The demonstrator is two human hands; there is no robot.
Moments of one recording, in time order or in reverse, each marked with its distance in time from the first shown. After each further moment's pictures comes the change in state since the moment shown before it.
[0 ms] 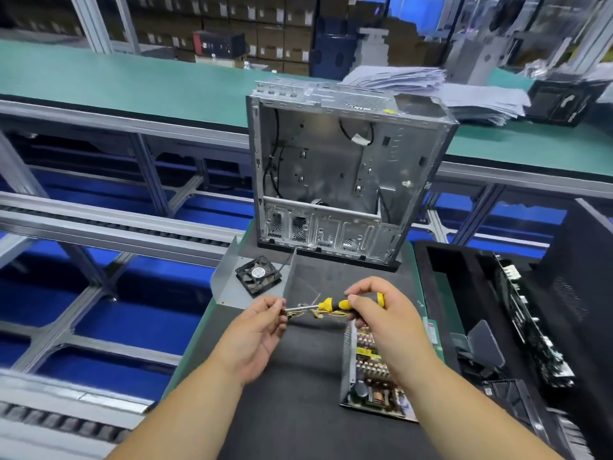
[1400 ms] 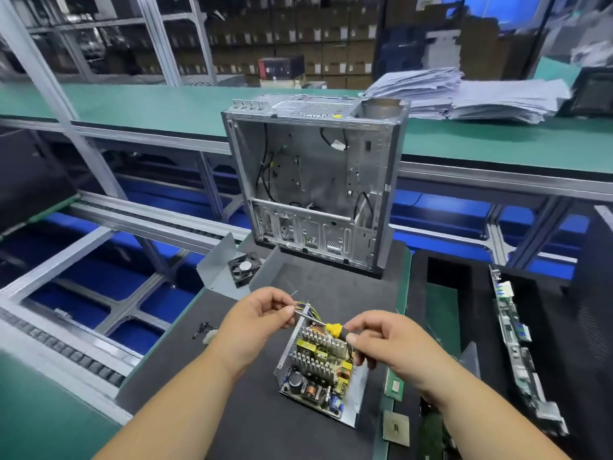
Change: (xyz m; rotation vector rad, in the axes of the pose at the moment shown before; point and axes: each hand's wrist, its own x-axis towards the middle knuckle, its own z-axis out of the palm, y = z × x) left_hand -0.046 -0.055 0.127 0.741 0.105 0.373; right_hand 0.022 0.049 -0.159 -0.047 -0.616 -0.005
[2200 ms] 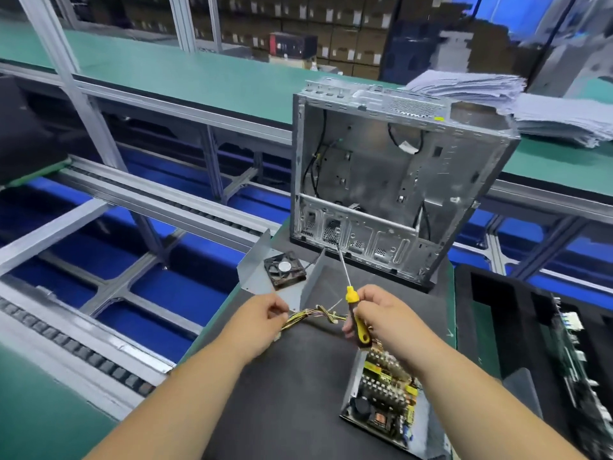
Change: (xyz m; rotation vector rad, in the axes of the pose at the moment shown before) left_hand 0.057 -0.066 -0.133 0.553 0.049 -0.204; right_hand 0.112 -0.053 0.105 -0.061 0.140 0.193
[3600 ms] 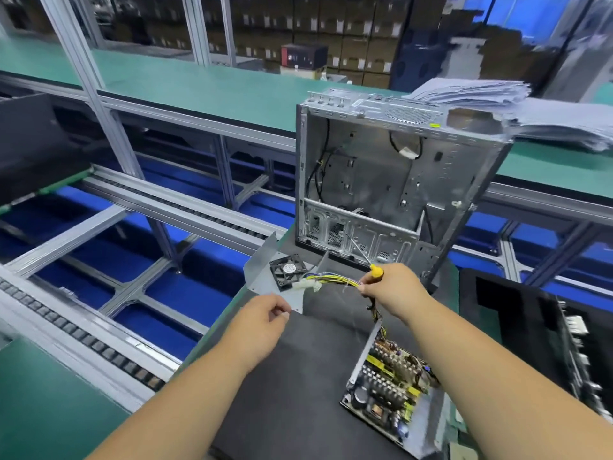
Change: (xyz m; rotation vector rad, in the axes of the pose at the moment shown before) left_hand -0.028 0.016 -0.005 0.057 0.095 0.083; right_hand 0.062 -0.001 -0.039 -0.546 0.199 -0.071
